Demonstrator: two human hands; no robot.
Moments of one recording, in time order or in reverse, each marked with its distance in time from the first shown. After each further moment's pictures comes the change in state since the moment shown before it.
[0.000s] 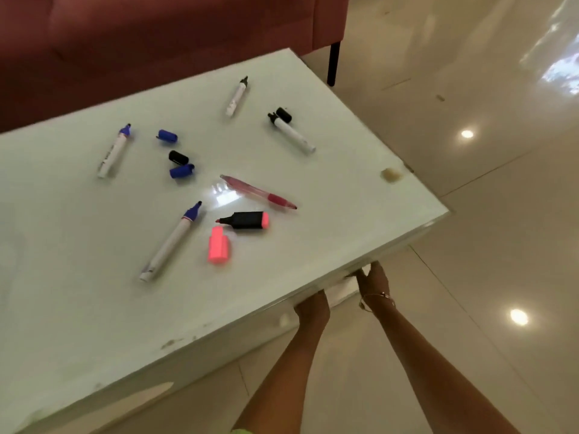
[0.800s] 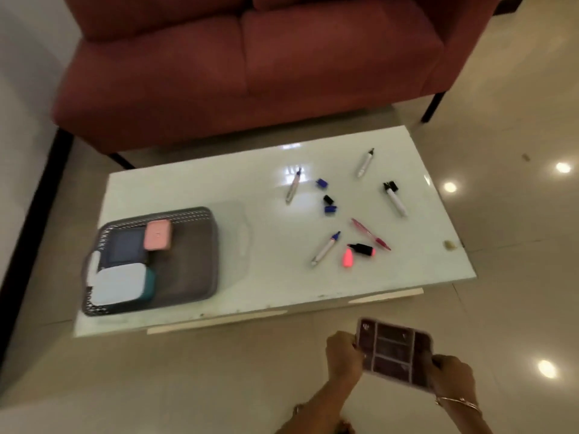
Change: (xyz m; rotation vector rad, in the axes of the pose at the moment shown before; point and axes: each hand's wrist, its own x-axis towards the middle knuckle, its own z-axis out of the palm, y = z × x) left_hand -0.316 0.076 -0.239 -0.035 -0.019 -0.189; right_hand -0.315 -0.164 -0.152 -0.636 -0.165 0.051
